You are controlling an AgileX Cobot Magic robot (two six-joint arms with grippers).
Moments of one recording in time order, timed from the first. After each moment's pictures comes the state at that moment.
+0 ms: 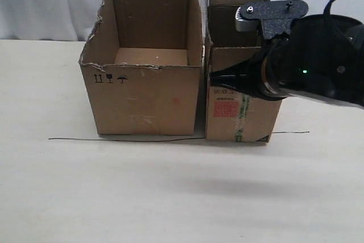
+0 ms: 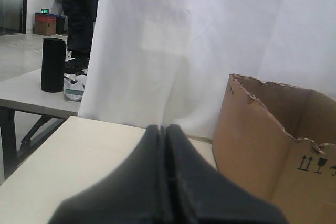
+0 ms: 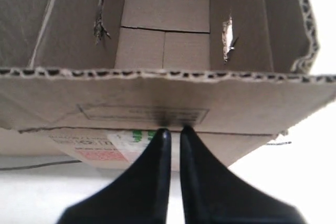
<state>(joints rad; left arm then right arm) 0.04 0.00 0.00 -0.01 0.02 -0.13 0.86 1.52 -0.99 -0.91 0.76 1.28</state>
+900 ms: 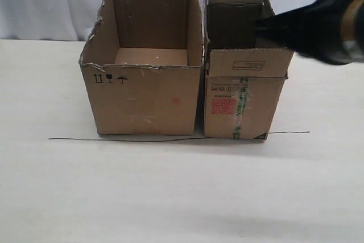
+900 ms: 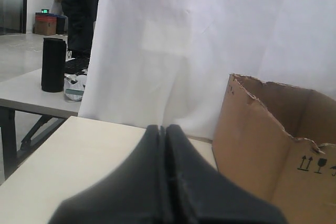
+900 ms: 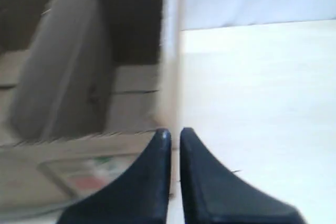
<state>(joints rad) 0.04 0.00 0.00 -0.01 0.02 -0.13 0.94 1.19 -1.03 -0.95 1.00 1.25</state>
